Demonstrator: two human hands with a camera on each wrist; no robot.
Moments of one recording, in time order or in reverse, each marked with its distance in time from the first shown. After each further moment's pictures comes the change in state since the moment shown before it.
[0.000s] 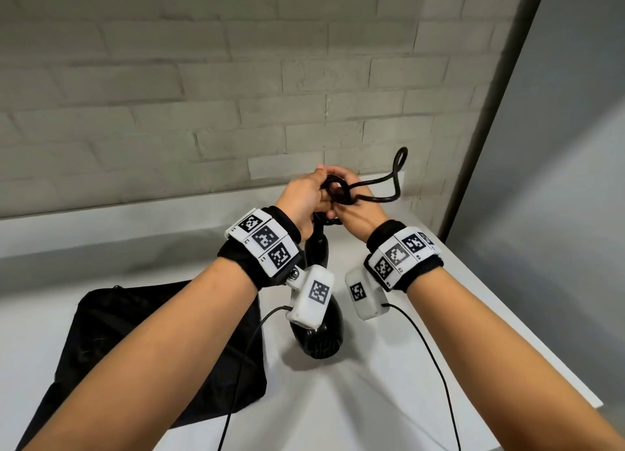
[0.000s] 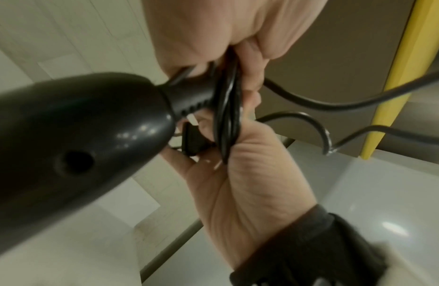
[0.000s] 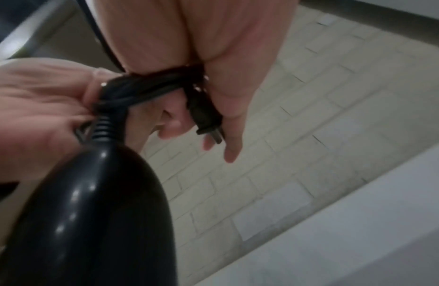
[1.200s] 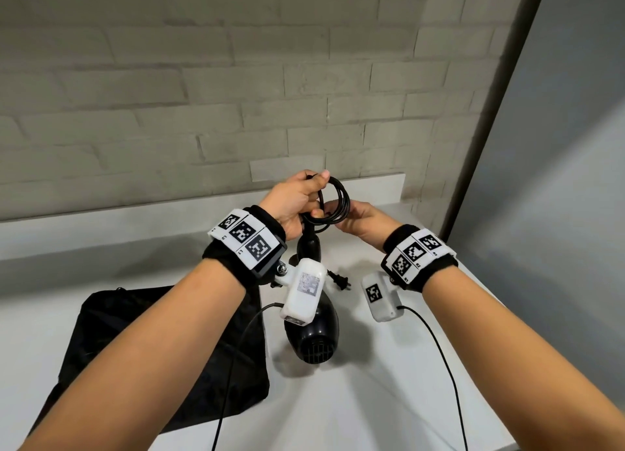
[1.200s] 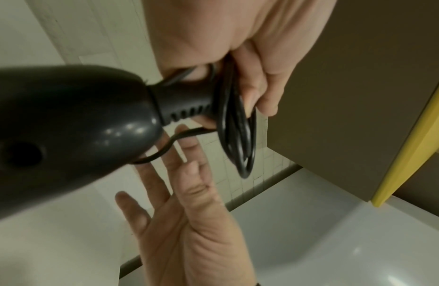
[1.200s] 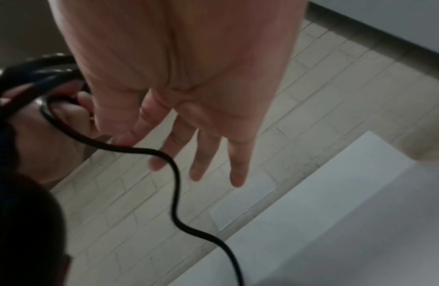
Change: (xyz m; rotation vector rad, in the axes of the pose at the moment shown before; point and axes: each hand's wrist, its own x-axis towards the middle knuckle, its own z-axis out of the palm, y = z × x) left_hand -0.005 0.010 -0.020 -0.037 -0.151 0.016; right_hand -0.006 0.015 -0.023 -0.142 -0.201 0.210
